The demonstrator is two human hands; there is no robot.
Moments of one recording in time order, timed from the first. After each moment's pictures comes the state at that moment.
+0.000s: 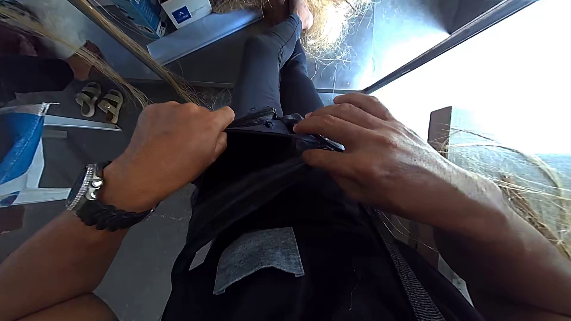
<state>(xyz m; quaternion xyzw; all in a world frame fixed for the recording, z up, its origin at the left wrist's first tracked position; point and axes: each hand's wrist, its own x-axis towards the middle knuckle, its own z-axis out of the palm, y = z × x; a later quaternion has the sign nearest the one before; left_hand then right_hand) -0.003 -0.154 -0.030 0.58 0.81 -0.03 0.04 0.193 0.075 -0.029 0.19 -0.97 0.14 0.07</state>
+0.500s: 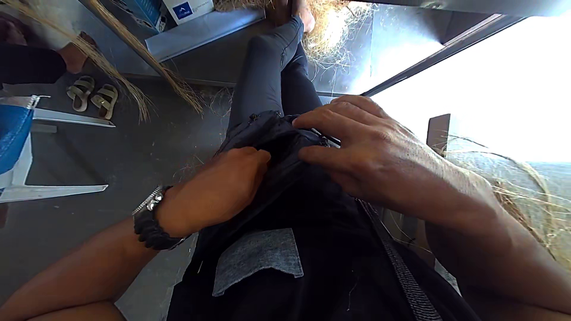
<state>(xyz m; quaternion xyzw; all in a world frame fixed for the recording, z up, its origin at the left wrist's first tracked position) 0.044 -0.158 -0.075 0.60 0.74 0.19 0.24 0.179 0.071 -0.028 0.19 -0.97 0.14 0.05</state>
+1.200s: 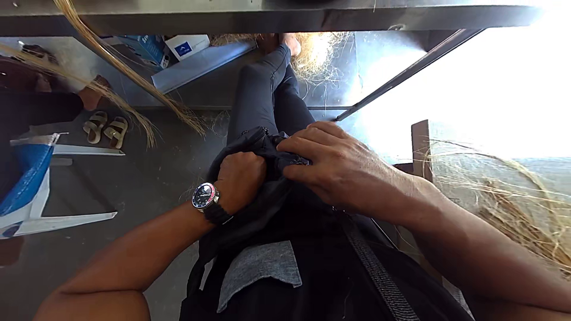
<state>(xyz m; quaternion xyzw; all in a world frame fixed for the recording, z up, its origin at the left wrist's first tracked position) 0.060 -0.100 -0.100 0.51 0.84 -0.07 0.17 0.184 0.070 -0.049 0.18 -0.97 0.12 0.08</state>
